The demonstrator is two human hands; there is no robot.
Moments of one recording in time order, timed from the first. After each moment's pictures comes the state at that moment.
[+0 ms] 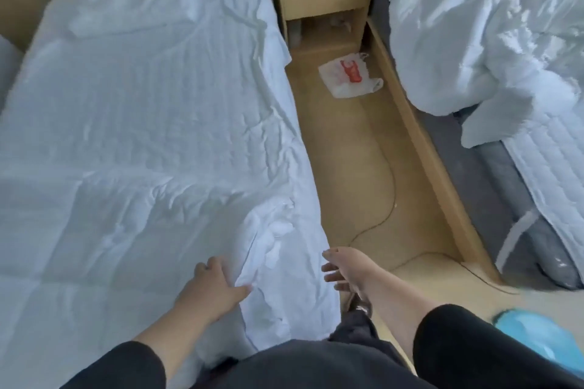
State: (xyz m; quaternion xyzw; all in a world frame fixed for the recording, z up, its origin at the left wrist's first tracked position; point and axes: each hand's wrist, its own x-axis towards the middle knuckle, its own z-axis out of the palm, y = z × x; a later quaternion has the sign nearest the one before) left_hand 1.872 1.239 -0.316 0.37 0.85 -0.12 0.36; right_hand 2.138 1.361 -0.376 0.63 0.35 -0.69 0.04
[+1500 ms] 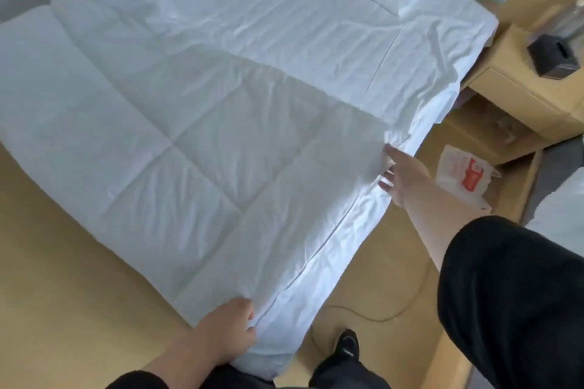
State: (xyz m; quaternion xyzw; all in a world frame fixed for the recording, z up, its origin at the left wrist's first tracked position) left_hand 1.925 1.197 -0.418 0.28 0.83 0.10 0.48; right_hand 1.855 1.623 -0.323 0.58 0.50 -0.64 -0.02
